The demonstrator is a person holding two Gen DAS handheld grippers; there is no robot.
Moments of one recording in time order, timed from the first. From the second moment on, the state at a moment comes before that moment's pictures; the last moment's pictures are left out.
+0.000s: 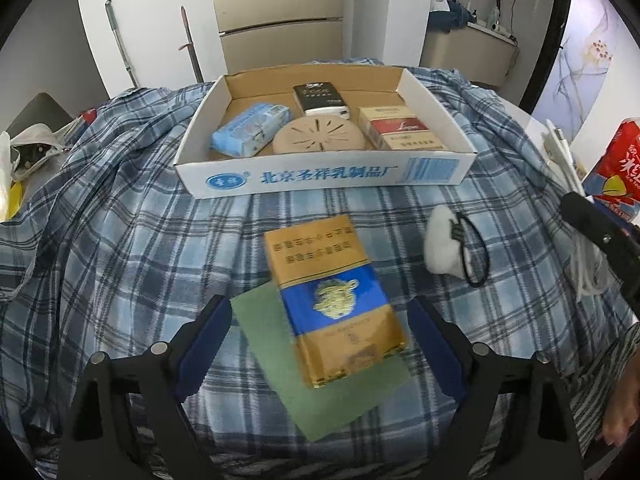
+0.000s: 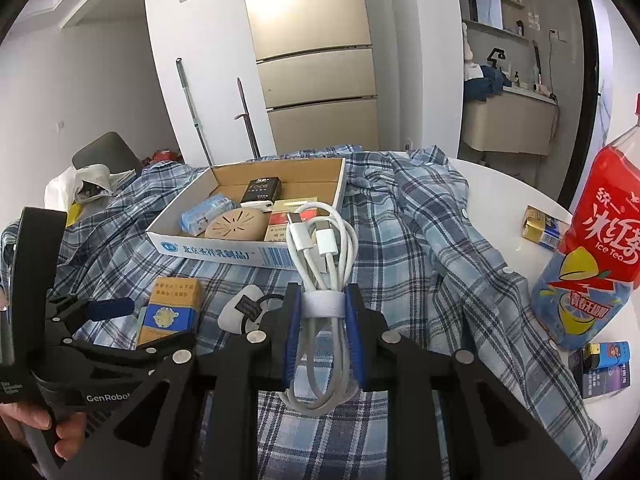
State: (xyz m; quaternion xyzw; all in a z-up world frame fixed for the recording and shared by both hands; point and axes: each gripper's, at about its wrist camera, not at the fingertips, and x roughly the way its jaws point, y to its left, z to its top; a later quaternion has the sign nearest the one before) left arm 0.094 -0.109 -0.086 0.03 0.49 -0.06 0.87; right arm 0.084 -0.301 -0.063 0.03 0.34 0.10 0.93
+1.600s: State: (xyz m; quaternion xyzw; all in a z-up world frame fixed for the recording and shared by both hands) left arm 0.085 -0.099 -0.069 0.16 0.43 -0.19 0.87; right arm 0.091 -0.306 -0.071 0.04 0.37 0.10 0.92
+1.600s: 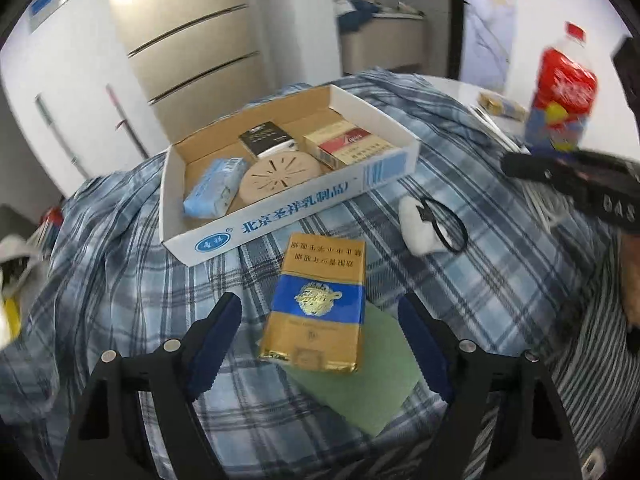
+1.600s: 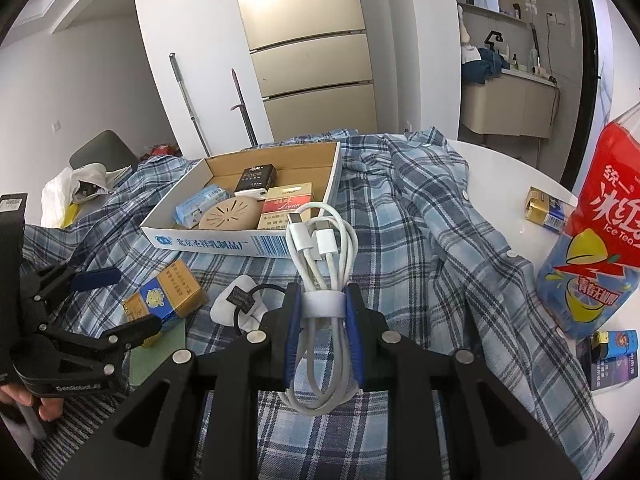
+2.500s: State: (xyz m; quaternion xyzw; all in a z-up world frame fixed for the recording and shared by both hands) left arm 0.081 -0.084 -0.072 0.15 0.41 -0.20 0.88; right arm 0.091 -0.304 -0.072 0.03 0.37 0.10 0.92
